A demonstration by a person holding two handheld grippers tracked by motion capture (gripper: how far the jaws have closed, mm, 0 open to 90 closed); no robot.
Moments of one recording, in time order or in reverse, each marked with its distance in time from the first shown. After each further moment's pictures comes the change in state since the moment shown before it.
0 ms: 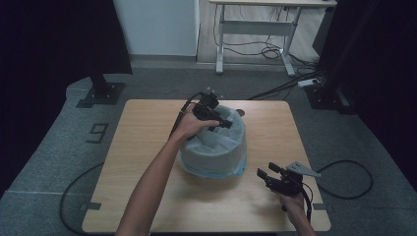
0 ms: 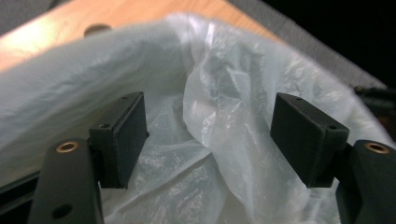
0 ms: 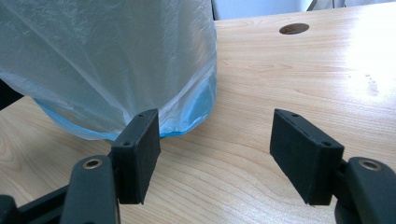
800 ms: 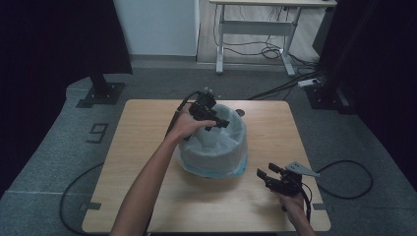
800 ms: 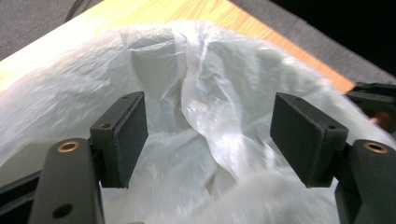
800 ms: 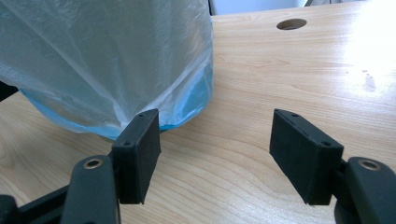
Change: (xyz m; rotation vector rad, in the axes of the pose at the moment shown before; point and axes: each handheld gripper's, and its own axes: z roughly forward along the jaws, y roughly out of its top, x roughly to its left) left arm -0.010 -0.008 -0.034 -0.051 0.048 0.018; right arm 0.000 -0.001 0.002 0.016 -0.014 -0.007
